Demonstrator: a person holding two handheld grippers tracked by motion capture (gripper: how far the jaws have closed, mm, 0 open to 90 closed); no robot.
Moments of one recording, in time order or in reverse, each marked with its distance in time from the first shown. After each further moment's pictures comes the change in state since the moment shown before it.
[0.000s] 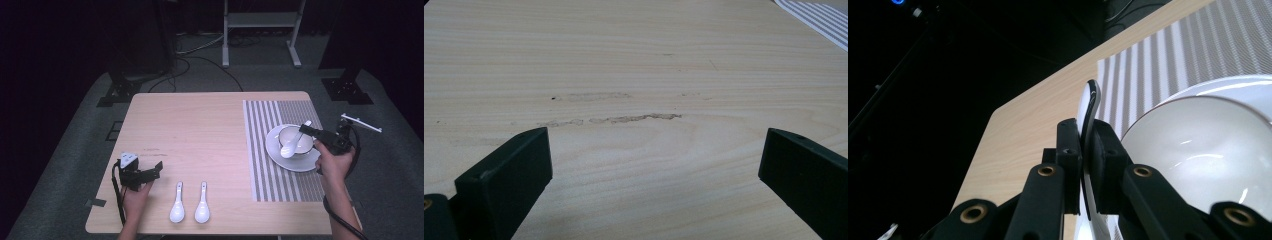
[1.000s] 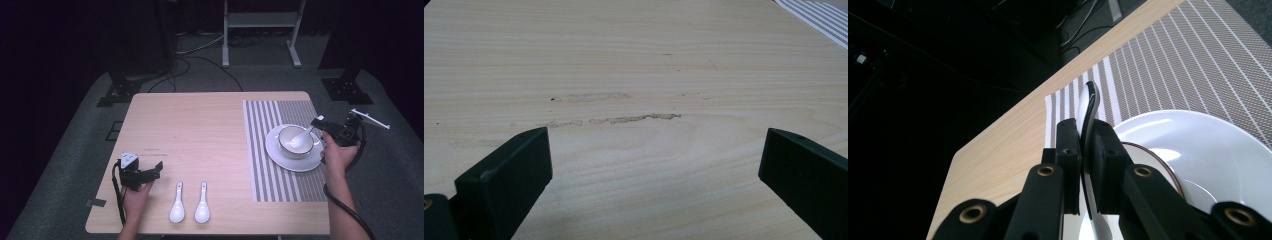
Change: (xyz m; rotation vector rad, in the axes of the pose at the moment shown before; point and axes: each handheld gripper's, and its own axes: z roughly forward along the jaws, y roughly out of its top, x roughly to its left) left arm -0.001 0.000 0.000 0.002 0.002 0.011; right arm -0.030 0.026 0.006 -0.095 -0.152 0.111
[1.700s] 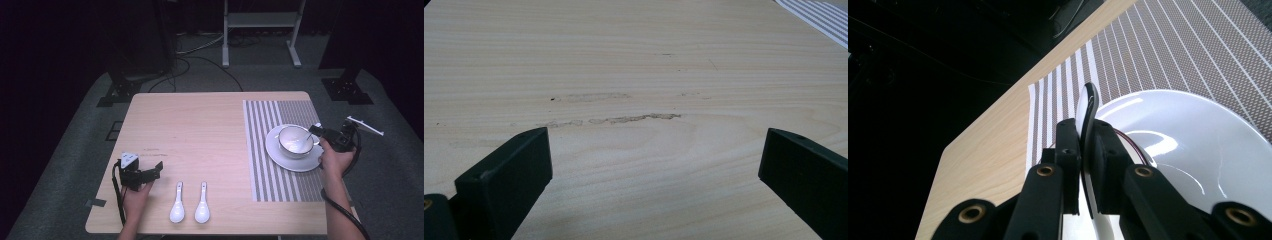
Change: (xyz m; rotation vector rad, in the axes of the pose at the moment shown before) left arm 0.000 0.000 0.000 0.001 0.001 0.001; right arm -0.024 -0.014 0.013 0.029 -0.015 0.024
